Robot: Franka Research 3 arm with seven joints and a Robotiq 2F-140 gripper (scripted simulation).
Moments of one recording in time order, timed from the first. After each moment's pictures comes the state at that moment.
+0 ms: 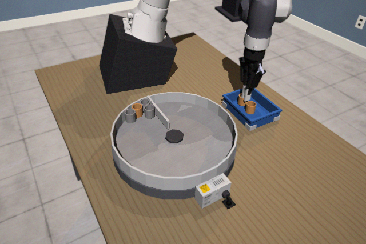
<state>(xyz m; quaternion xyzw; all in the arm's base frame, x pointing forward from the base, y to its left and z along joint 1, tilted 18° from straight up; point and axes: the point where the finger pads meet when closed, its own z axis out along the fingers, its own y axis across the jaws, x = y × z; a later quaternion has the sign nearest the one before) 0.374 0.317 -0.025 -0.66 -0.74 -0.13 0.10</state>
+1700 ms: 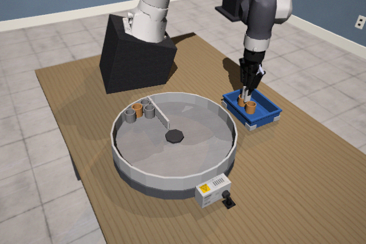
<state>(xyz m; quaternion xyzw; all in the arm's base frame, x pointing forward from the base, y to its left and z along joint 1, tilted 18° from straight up) 0.373 0.319 -0.030 -0.66 -0.74 -0.13 0.10</state>
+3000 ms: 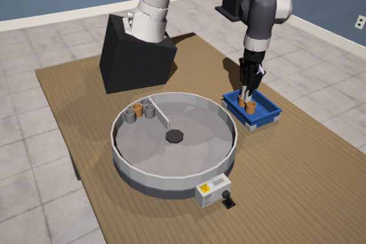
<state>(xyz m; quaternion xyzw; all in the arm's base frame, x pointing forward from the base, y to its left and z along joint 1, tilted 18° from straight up) 0.373 0.319 -0.029 -0.66 -0.74 -0.13 0.10</state>
